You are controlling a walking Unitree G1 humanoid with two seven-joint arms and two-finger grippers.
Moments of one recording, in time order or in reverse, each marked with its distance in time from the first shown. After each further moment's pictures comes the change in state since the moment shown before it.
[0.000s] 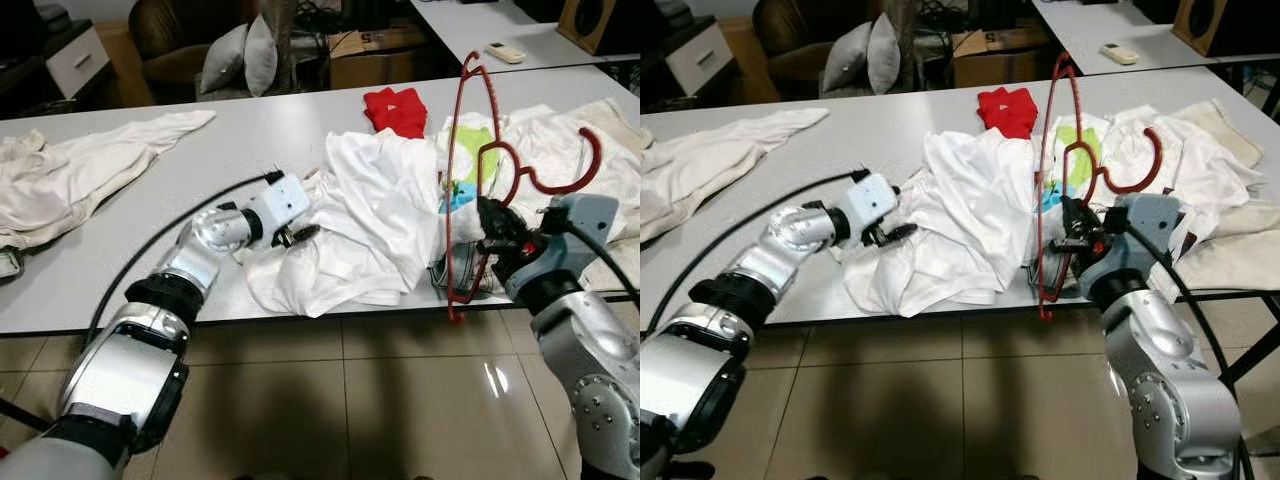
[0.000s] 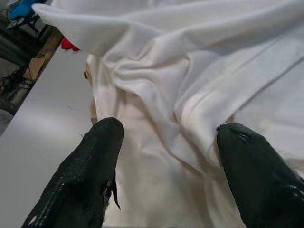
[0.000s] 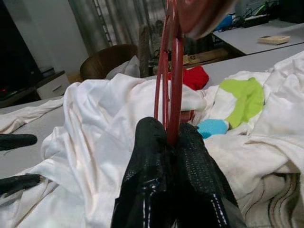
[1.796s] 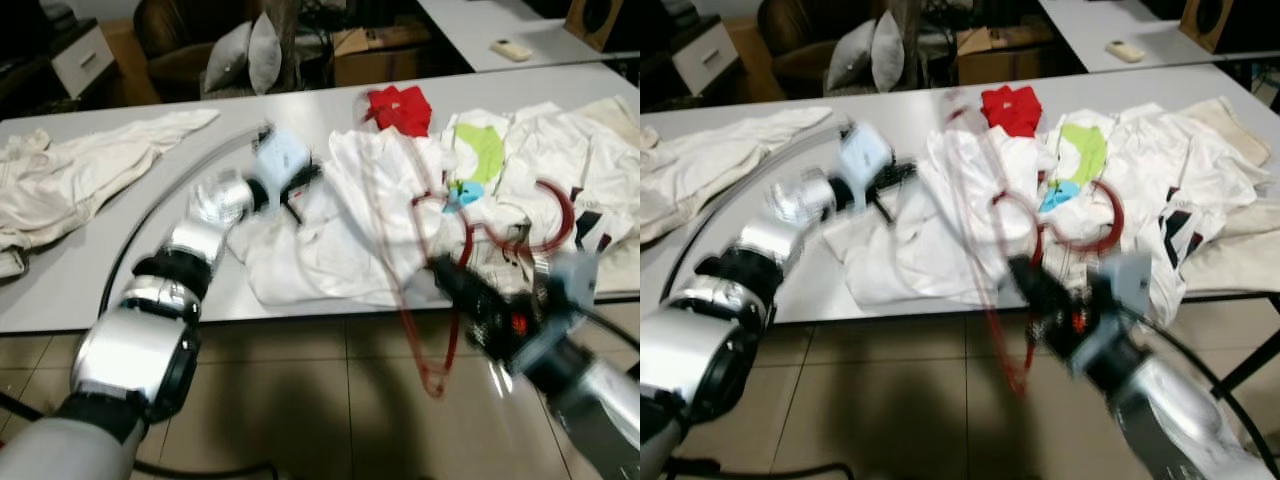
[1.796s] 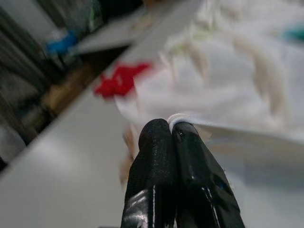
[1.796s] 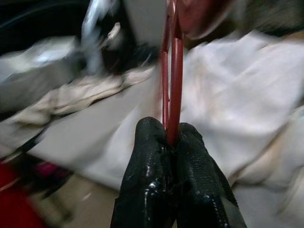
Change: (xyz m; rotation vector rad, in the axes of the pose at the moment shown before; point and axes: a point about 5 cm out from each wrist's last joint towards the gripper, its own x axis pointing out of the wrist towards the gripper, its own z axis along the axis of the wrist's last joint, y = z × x) left arm -0.002 0.041 0.053 -0.151 -0.256 0.106; right arm -0.076 0.032 -0.013 0.040 0.139 0.451
